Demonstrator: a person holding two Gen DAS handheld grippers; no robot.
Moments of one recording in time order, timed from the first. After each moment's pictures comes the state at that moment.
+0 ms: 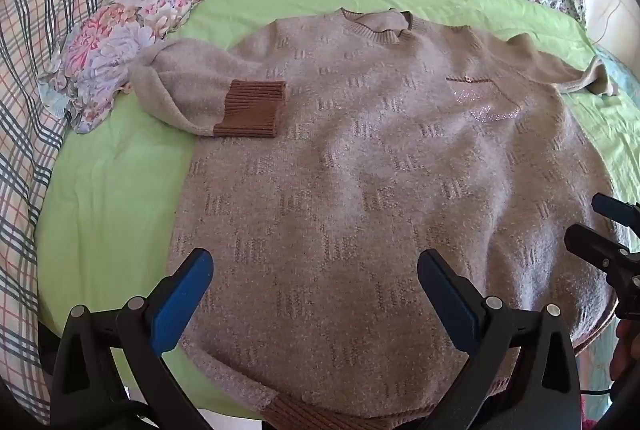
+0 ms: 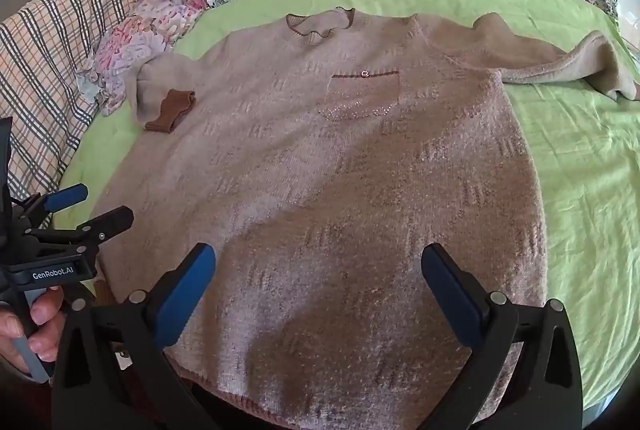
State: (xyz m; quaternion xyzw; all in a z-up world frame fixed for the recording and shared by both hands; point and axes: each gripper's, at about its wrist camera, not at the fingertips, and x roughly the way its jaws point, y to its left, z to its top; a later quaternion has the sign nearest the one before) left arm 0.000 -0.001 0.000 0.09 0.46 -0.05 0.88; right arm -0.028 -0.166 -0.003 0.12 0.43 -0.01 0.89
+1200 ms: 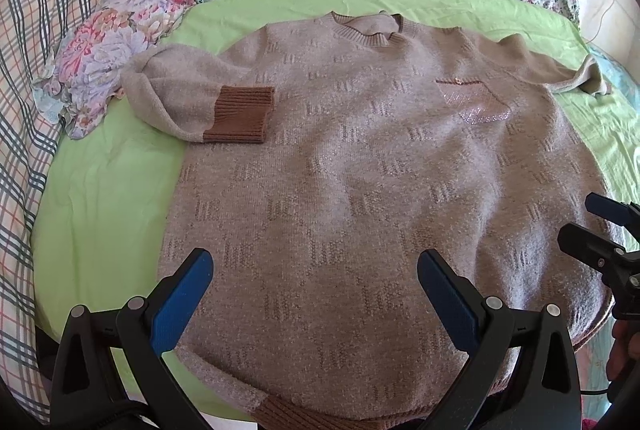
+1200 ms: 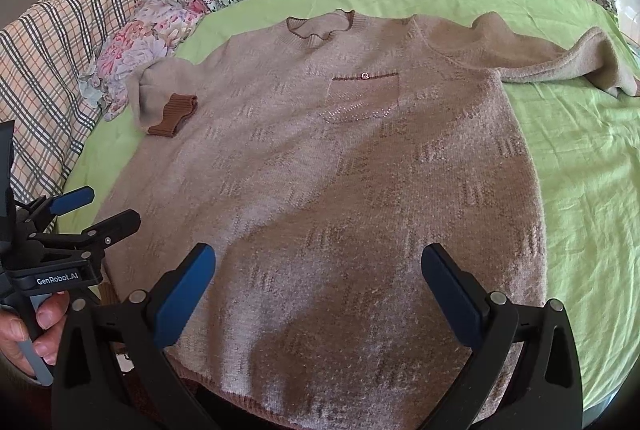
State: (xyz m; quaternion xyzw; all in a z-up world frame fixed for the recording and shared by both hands) left arm -0.002 -0.008 0.003 0.10 0.44 -0.05 0.89; right arm -0.028 -0.171 -0.002 0.13 0.44 -0.01 0.89
